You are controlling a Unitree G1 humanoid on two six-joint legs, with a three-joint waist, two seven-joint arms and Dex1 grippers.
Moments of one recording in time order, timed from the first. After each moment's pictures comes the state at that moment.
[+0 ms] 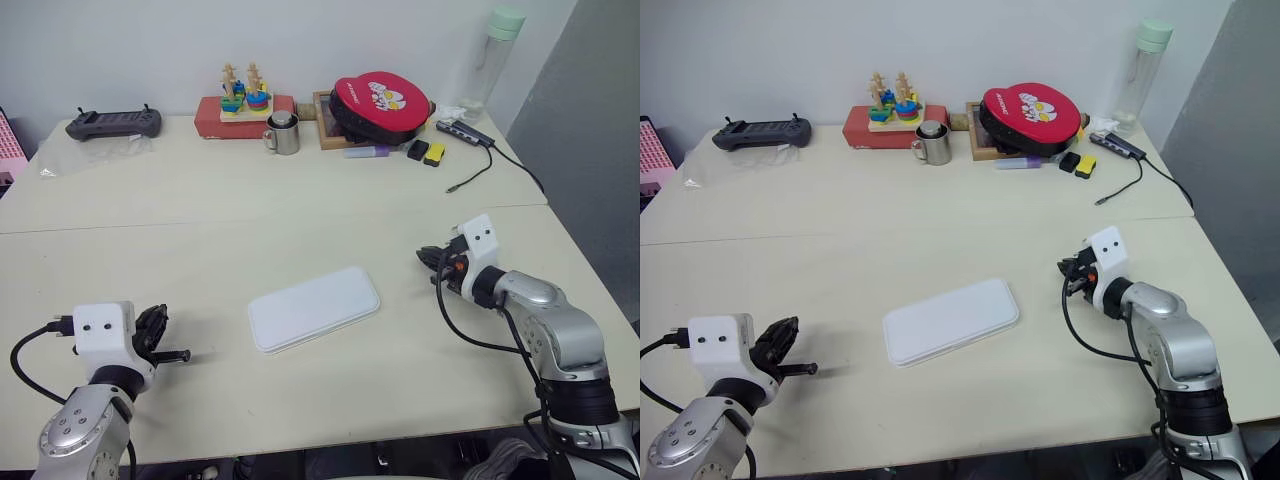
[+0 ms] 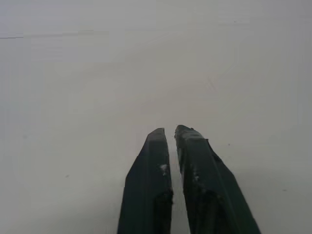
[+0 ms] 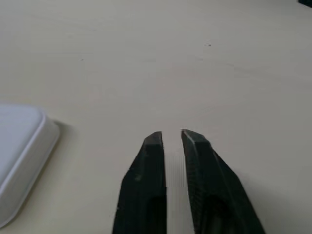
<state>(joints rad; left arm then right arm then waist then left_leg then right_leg) 0.30 0.26 0.52 -0.69 -0.31 0.70 -0.25 -0.32 -0.43 -0.06 -0.27 0.30 0.78 0.48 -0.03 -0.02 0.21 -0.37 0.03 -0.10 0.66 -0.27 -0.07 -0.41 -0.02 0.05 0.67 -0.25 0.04</state>
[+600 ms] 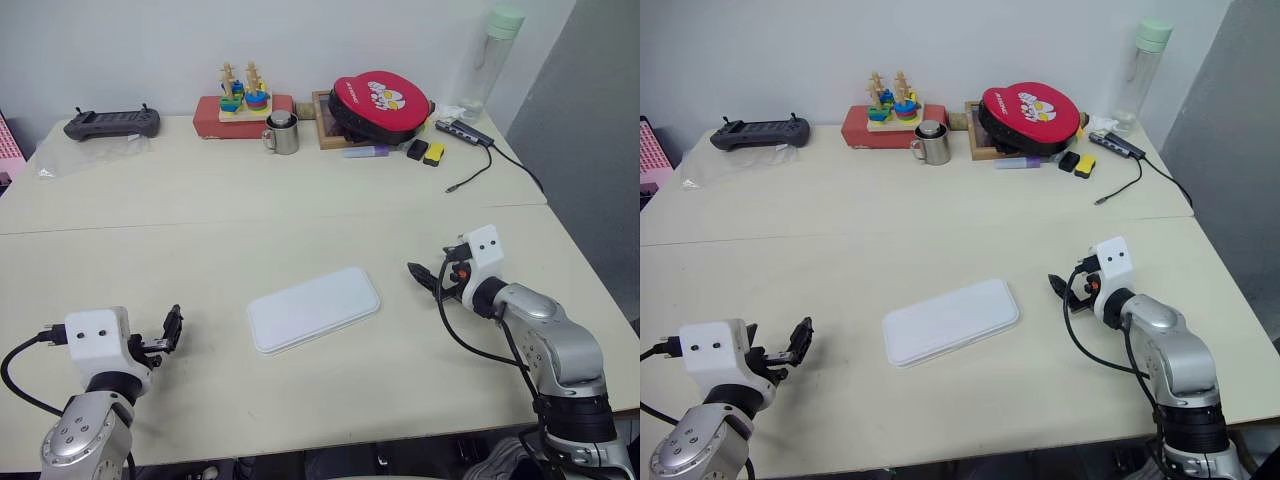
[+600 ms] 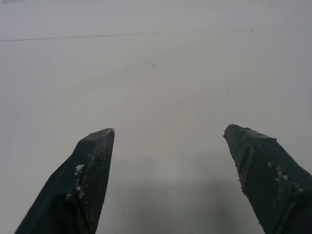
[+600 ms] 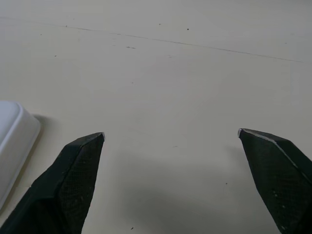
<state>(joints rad) 0.35 0.25 0.50 -0.69 -0.29 0.64 -0.18 -0.25 -0.40 -0.07 -0.32 0.30 0.79 0.41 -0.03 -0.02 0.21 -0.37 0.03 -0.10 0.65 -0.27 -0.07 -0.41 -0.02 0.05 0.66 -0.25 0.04</state>
